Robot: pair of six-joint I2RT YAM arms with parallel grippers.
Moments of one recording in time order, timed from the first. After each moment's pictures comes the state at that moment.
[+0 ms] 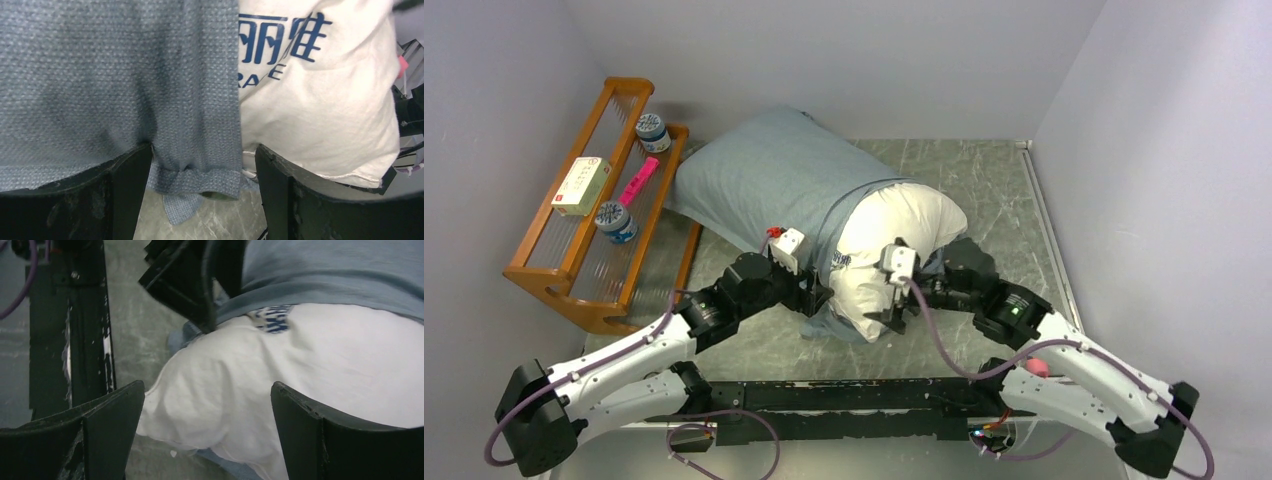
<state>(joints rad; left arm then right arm) -0.85 0.92 0.58 -0.02 0.02 -0.33 0.81 0.76 0.79 -0.35 -0.41 -0.35</state>
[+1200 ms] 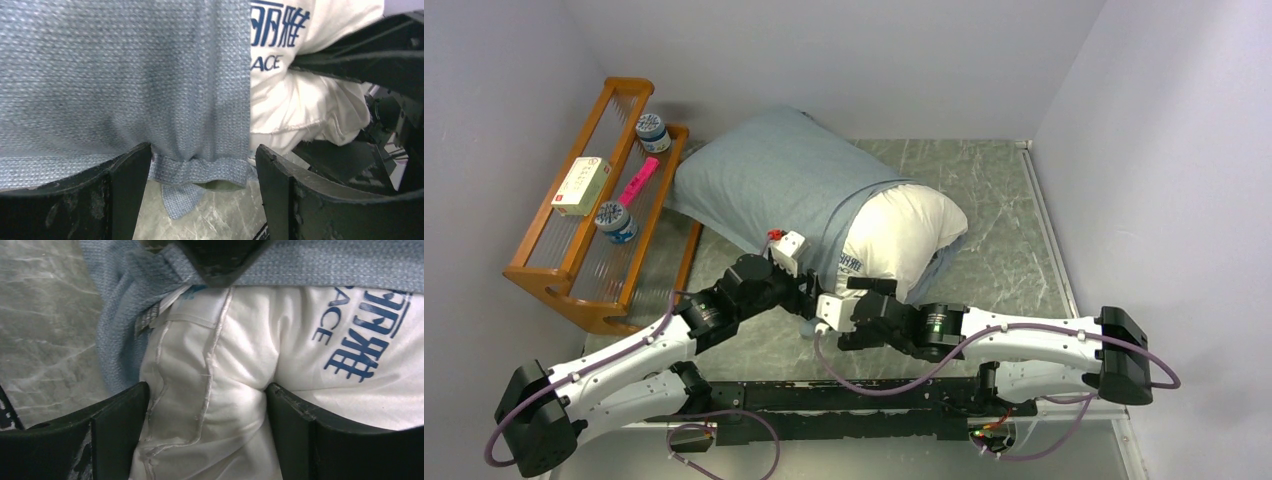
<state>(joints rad) -0.85 0.91 0.56 -0.04 0.02 -0.33 1.30 1.15 0.77 -0.39 0.44 -0.47</state>
